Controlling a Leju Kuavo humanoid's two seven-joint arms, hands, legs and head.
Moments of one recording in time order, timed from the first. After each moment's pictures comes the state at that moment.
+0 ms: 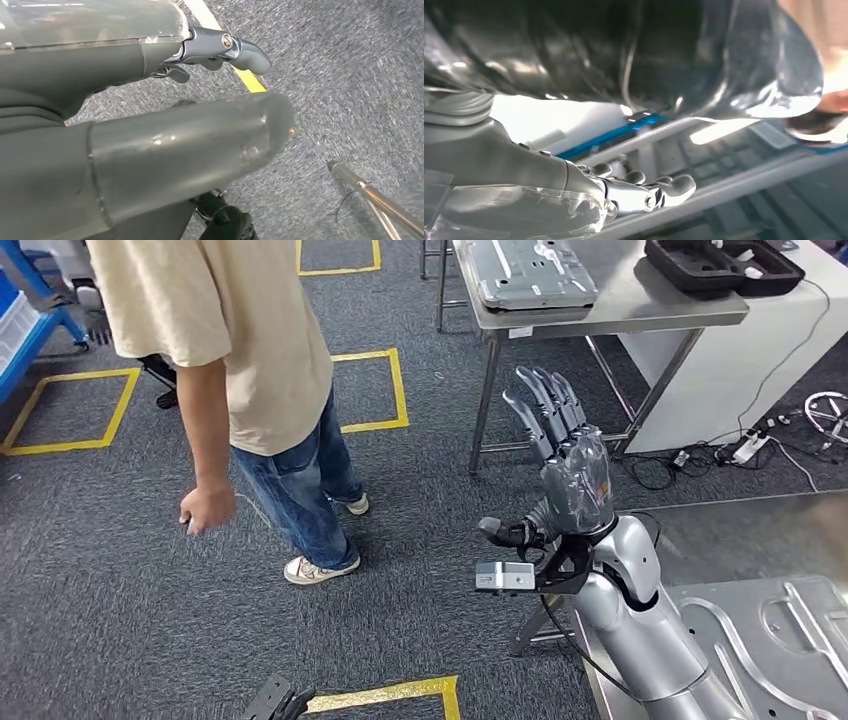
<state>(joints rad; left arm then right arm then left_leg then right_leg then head) -0.11 0.00 -0.36 -0.40 0.01 -0.13 -0.41 -0.47 -0.16 0.42 -1.65 0.79 -0.55 -0.40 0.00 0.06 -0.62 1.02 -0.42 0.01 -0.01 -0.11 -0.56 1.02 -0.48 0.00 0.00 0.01</state>
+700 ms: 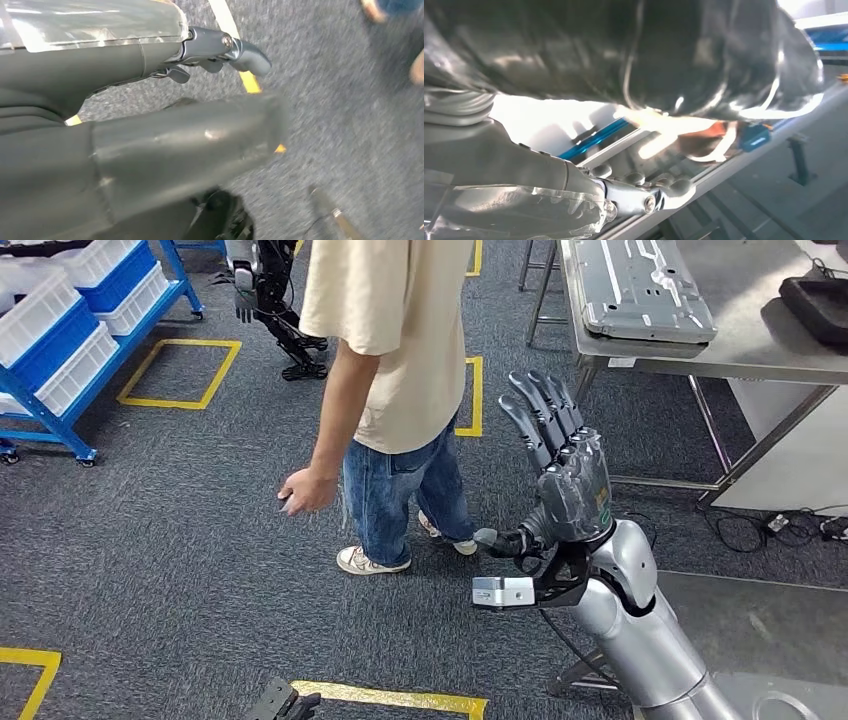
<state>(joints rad) -0.12 0.00 -0.36 -0.40 0.01 -0.13 -0.41 -0.46 -0.15 0.43 -1.69 0.79 -0.55 -0.41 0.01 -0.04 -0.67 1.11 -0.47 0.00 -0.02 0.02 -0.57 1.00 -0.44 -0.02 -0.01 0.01</state>
